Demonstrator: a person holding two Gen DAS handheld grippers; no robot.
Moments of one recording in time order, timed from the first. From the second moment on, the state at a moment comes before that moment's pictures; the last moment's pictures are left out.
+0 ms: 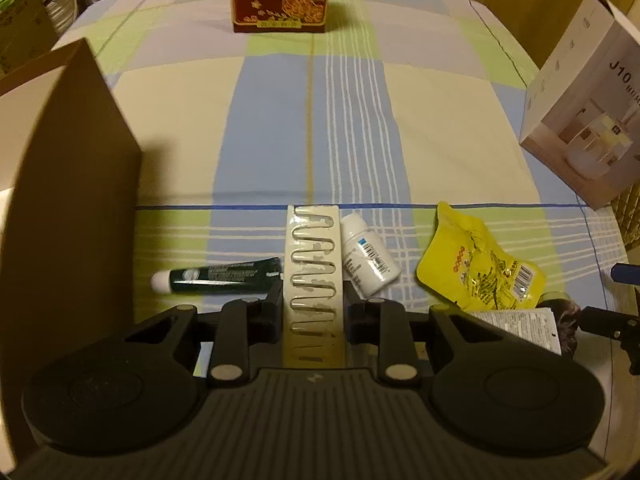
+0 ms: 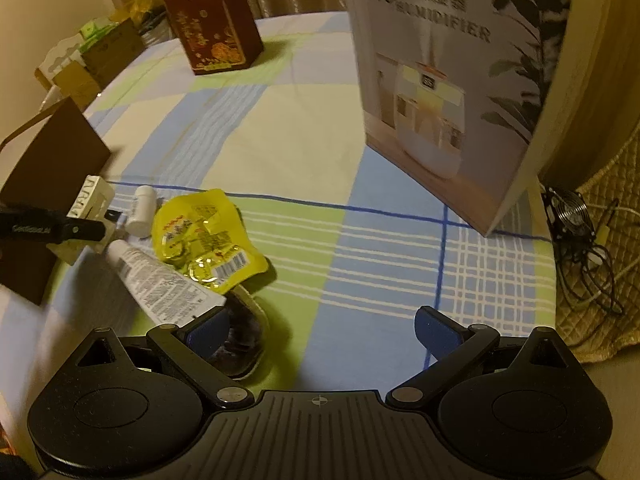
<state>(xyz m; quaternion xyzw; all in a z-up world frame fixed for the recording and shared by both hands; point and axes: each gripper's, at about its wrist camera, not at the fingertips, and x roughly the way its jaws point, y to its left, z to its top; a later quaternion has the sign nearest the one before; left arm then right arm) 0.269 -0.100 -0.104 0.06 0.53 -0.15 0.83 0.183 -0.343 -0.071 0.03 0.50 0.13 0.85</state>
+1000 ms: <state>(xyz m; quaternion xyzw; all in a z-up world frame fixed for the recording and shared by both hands) 0.113 0.065 -0.038 0.00 0.51 -0.03 0.86 0.205 -0.202 -0.042 -0.12 0.39 0.42 0.81</state>
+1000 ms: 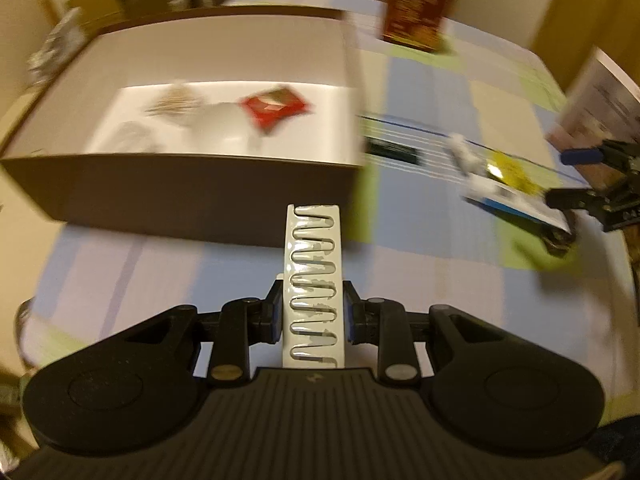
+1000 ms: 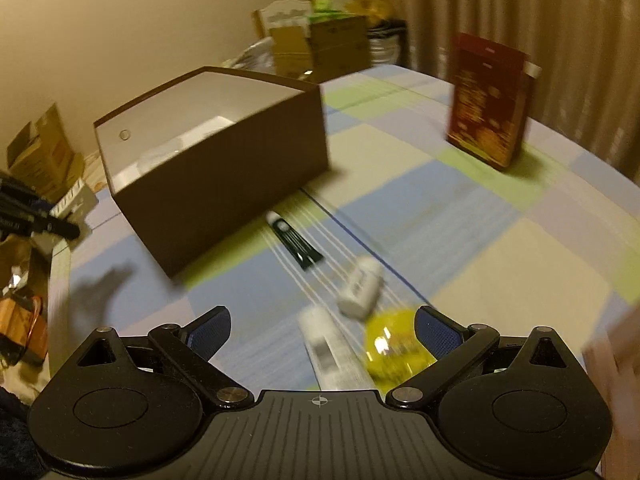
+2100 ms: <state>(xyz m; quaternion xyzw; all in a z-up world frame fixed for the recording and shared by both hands) 0.147 0.250 -0.065 -0.03 0.52 0.09 0.85 0.268 -0.053 -0.116 -0.26 0.40 0.48 0.73</state>
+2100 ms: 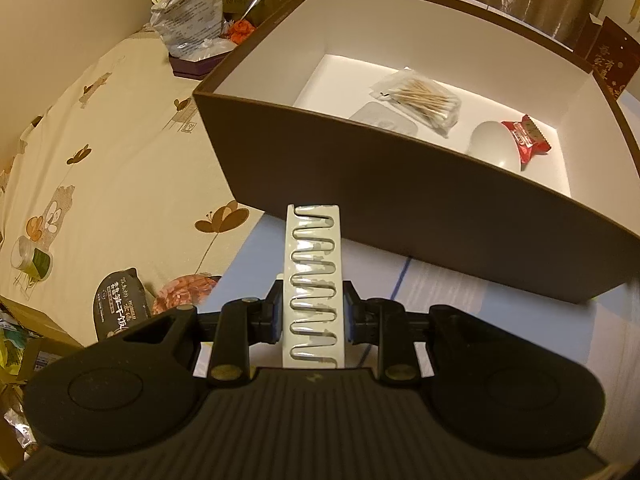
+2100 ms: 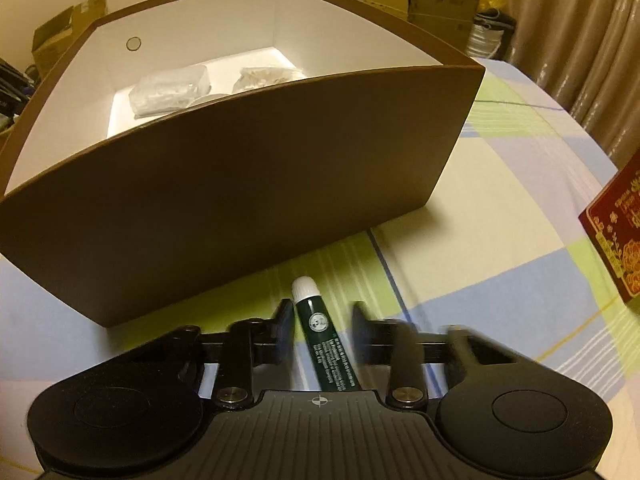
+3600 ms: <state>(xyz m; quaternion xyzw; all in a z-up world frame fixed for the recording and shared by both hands) 0.272 0.217 0.033 0.13 0.40 -0.26 0.87 0.247 0.044 0.001 -0.12 0.37 0.49 0.78</state>
